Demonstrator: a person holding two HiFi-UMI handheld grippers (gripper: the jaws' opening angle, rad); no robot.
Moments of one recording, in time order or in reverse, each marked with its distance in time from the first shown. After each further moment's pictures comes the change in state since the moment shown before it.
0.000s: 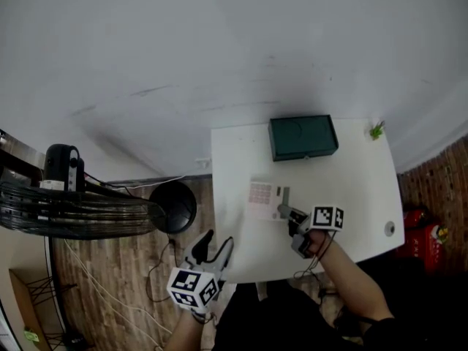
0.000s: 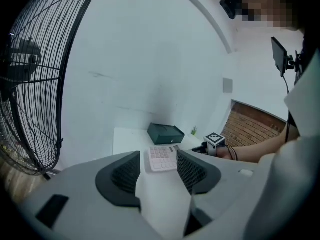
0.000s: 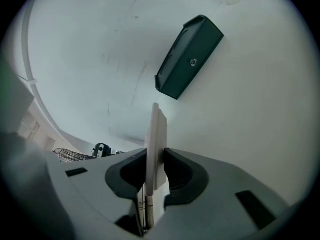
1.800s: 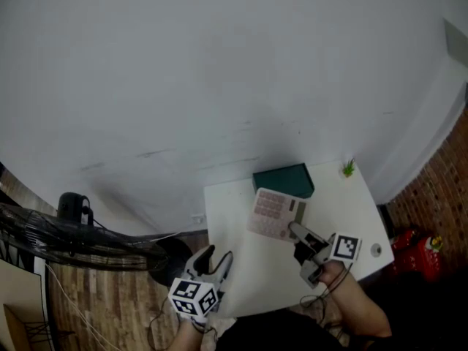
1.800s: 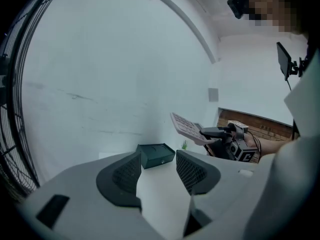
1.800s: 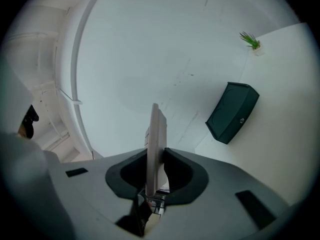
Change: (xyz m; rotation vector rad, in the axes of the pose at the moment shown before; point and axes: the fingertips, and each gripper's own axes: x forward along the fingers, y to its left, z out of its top) left arm 0.003 -0.036 0.087 0.104 -0.136 -0.128; right arm -0.147 0.162 0.069 -0.154 -0.377 0.215
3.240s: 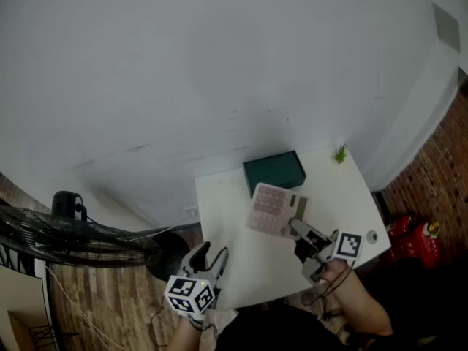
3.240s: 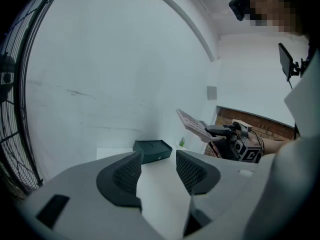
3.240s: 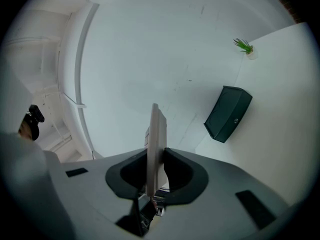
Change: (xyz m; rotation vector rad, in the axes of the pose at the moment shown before) left arm -0.004 -0.019 -0.016 -0.008 0.031 -0.010; right arm -0.042 -0.002 -0.005 0.032 -0.030 0.004
